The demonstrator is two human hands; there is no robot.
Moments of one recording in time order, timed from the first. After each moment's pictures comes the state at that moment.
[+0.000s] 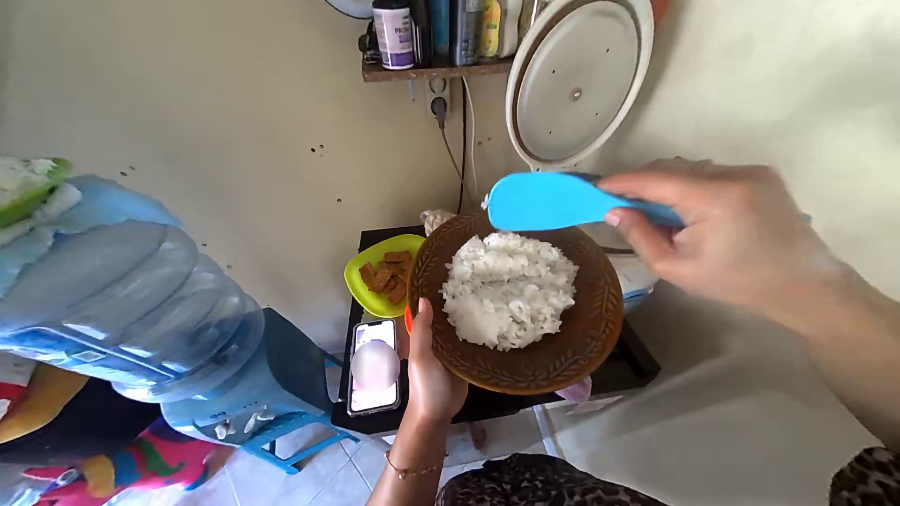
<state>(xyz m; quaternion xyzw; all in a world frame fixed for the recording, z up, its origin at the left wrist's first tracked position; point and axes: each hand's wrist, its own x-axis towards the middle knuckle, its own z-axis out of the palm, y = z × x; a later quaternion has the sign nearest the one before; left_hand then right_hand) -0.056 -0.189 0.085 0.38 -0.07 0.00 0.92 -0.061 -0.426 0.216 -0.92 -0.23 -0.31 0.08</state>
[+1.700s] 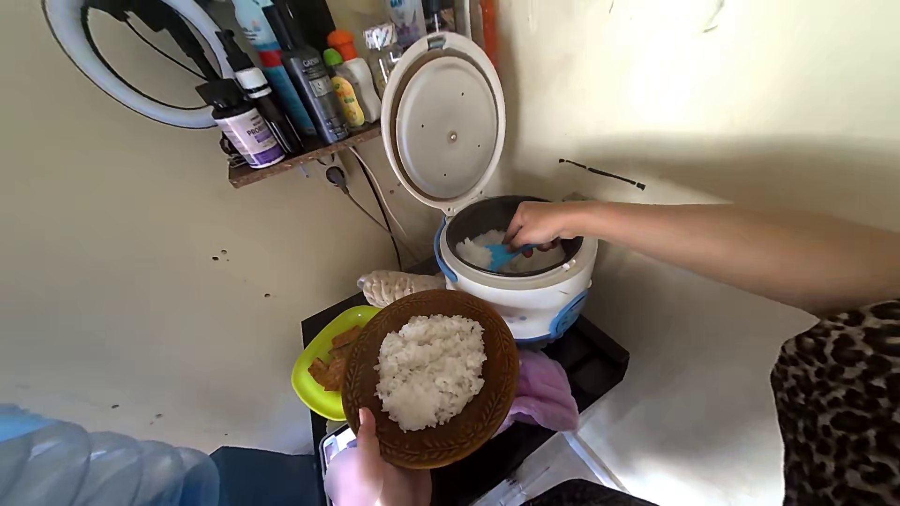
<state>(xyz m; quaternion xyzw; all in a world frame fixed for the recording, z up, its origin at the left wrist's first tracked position) -0.032 -0.181 0.059 0.43 0.00 0.03 0.90 0.084 -0.512 0.174 -0.94 0.13 0.15 0.29</state>
